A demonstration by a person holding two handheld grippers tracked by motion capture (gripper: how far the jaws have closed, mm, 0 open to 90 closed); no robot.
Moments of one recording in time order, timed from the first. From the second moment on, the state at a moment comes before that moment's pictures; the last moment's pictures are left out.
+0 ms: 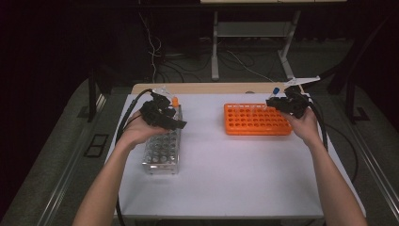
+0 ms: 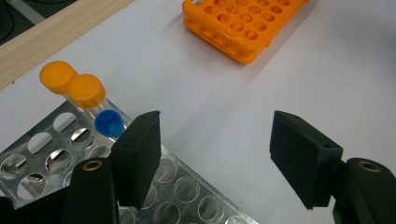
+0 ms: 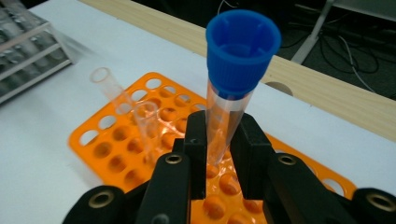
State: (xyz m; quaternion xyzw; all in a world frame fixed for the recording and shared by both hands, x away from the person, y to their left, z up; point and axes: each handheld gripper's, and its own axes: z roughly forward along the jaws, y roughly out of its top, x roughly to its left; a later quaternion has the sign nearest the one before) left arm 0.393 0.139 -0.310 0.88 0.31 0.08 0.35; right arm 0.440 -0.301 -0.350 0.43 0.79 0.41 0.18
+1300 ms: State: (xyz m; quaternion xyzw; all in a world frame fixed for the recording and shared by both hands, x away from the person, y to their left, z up) left arm 0.359 0.071 -0.284 0.91 0.19 0.03 0.36; right arm 0.342 -0.181 -0.330 0.22 0.90 0.37 0.06
